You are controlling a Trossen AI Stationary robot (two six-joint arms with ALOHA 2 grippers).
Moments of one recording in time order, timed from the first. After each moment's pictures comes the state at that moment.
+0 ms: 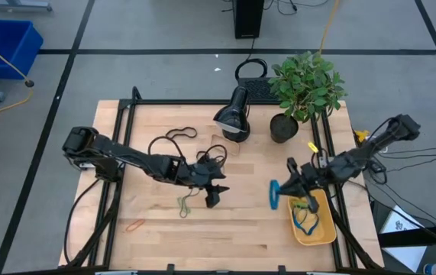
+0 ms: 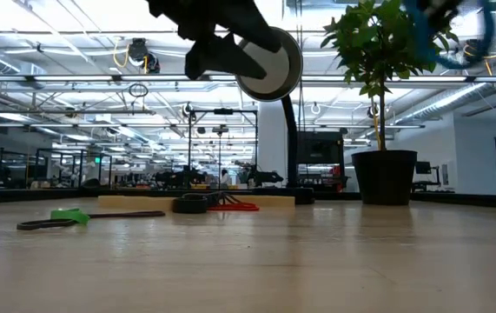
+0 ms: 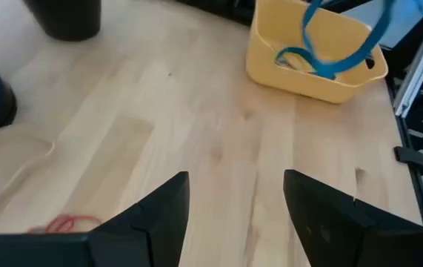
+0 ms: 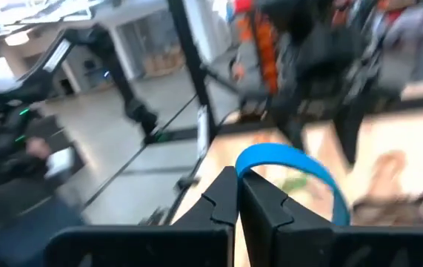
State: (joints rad) left arm -0.22 1.64 1.15 -0.12 -0.20 -0.46; right arm 0.54 0.69 0.44 0.18 0.23 0.33
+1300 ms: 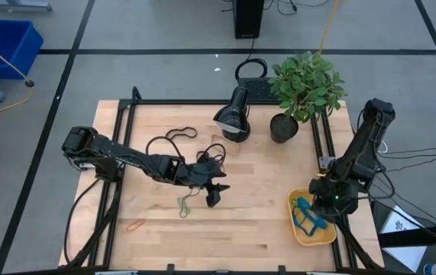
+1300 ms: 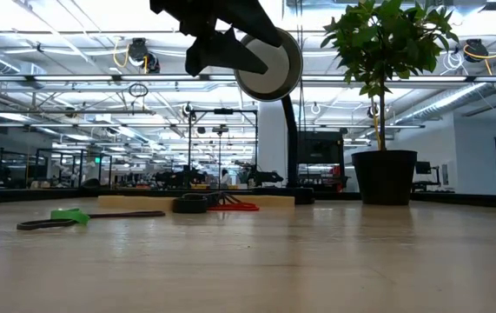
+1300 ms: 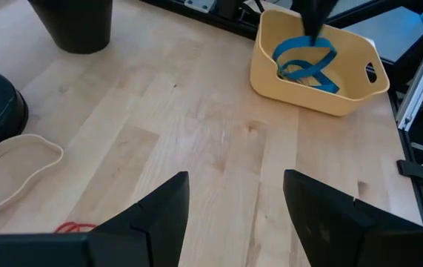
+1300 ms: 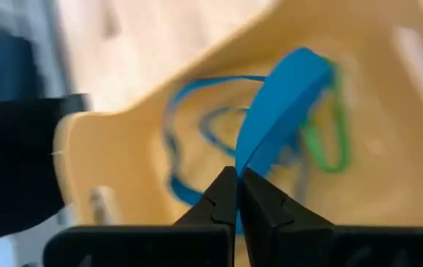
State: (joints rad) left arm -0.22 1.63 1.15 -0.10 -0.24 -0.46; right arm 1.09 0.66 0.44 -0.81 0.19 1.45
